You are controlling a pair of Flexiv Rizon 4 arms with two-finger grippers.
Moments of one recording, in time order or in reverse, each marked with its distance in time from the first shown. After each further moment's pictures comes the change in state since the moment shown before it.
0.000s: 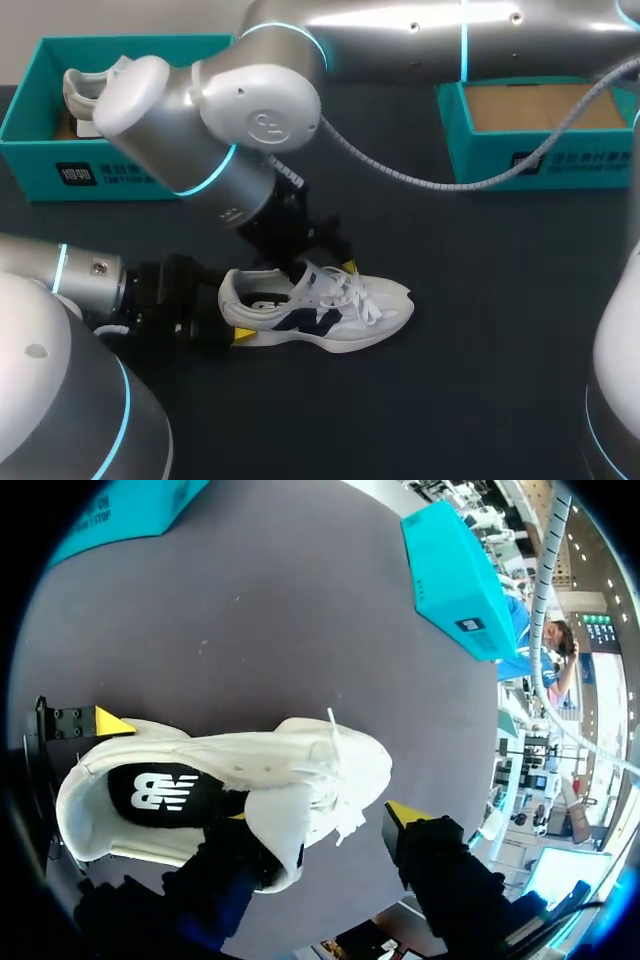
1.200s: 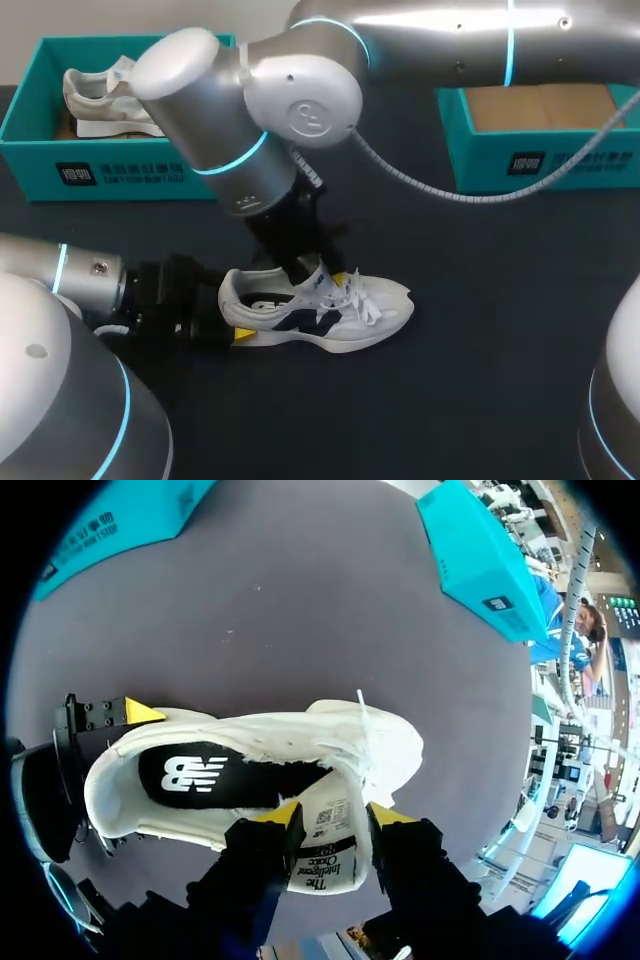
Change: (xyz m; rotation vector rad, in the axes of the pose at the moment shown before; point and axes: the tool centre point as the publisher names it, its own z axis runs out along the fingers) left arm 0.000 0.000 0.000 0.000 0.000 0.000; right arm 0.014 -0.012 -0.005 0.062 0.179 0.020
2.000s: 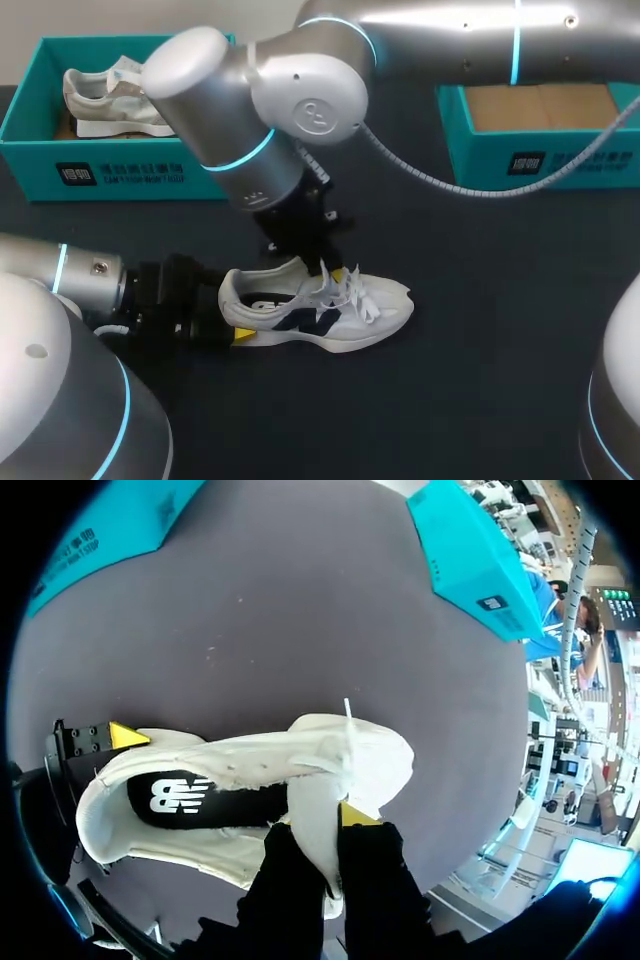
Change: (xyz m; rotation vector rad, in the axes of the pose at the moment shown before) left arm 0.000 0.000 0.000 0.000 0.000 0.000; right arm -0.013 0.015 0.005 -0.010 -0.031 0.032
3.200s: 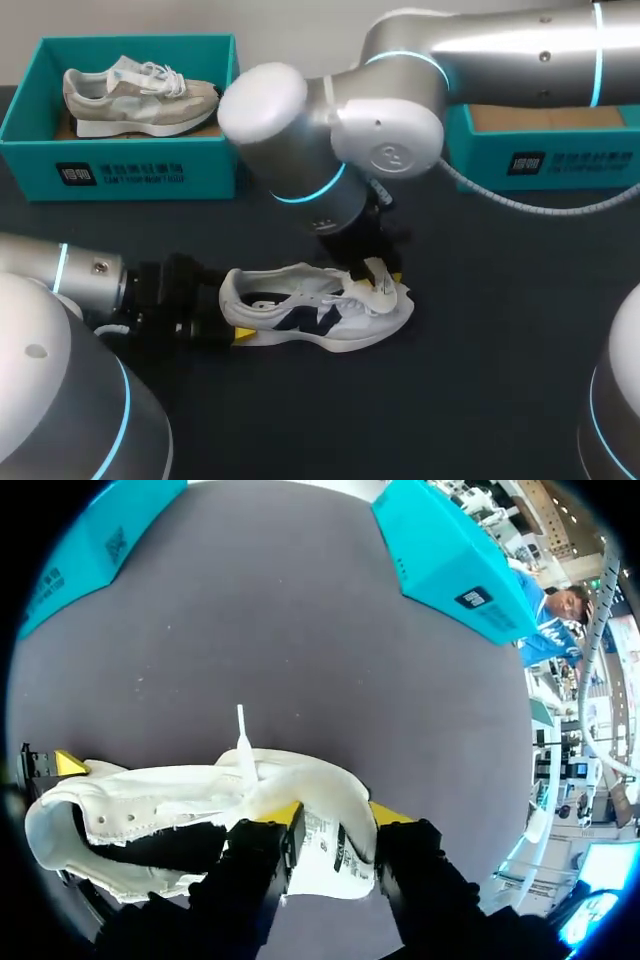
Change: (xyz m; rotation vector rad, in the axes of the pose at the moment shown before) left arm 0.000 0.000 0.001 0.000 0.000 0.000; right arm -0.052 0.020 0.057 -0.139 0.032 0.053
